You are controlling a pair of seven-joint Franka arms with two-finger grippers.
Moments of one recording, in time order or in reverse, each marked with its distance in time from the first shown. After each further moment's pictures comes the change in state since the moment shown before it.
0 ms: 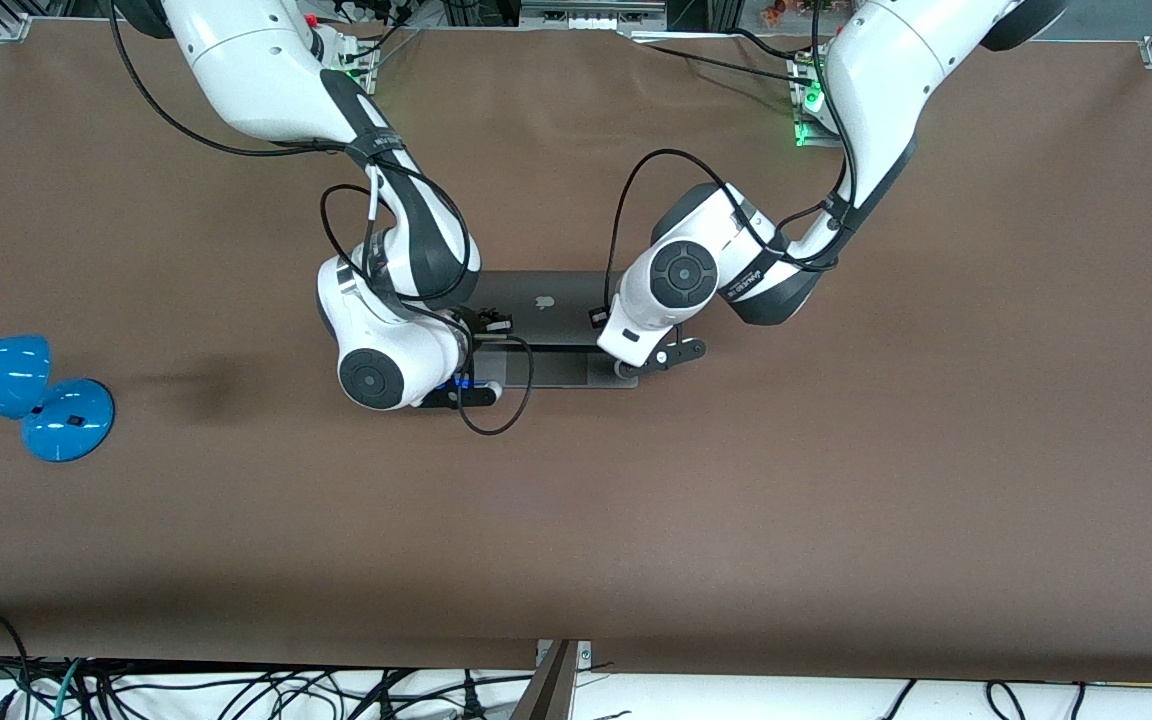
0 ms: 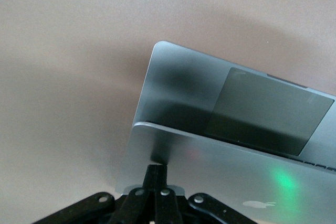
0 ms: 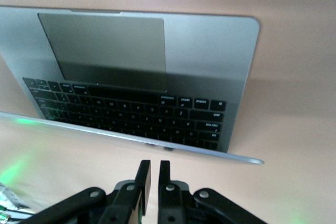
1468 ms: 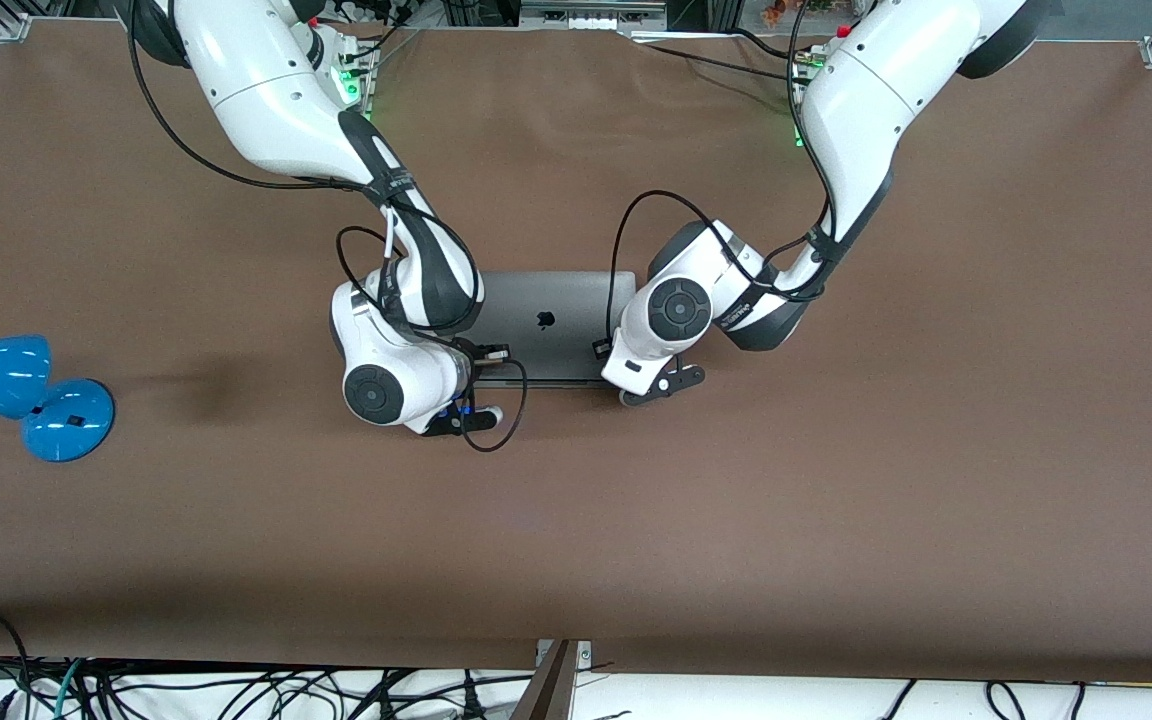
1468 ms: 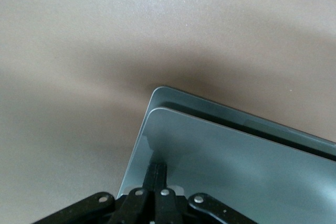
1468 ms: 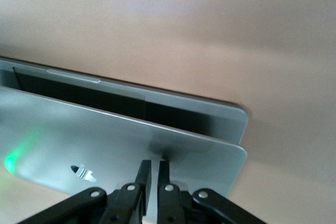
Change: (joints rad) left arm -0.080 0.102 0.115 0.063 0.001 0.074 0.000; right arm -0.016 0.088 -0.003 0.000 -0.018 0.177 -0.156
